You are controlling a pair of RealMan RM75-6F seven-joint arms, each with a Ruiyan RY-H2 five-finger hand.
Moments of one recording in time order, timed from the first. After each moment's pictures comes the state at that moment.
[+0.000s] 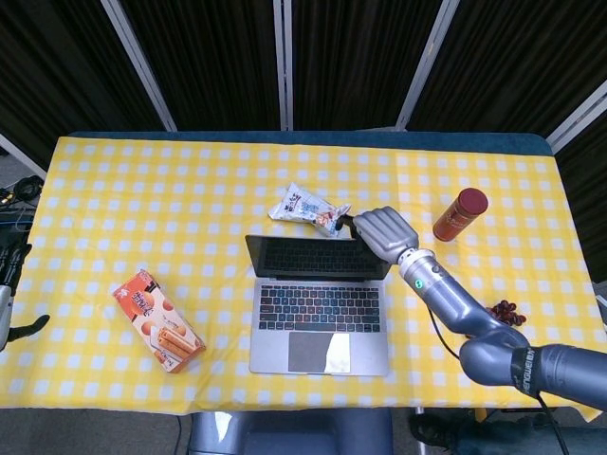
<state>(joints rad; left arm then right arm) -0.13 -1.02 -0.07 -1.77 1.33 1.45 0.23 1.02 -1.07 0.19 -1.81 -0.83 0.71 -0.23</state>
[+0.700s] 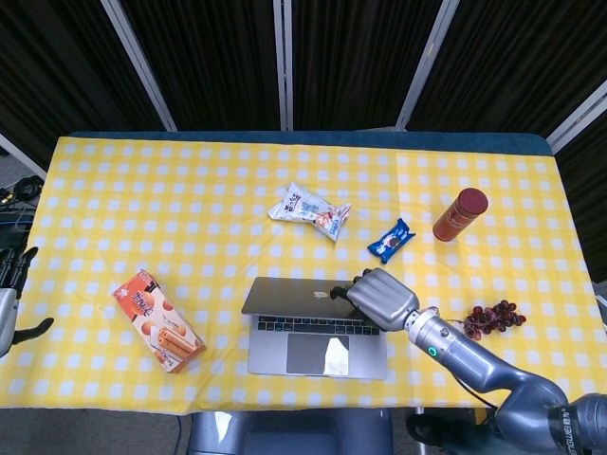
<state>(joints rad) -0.13 -1.02 -0.07 -1.78 1.35 1.45 0.24 0.88 -1.02 0.05 -1.99 -1.28 0.74 -0.28</state>
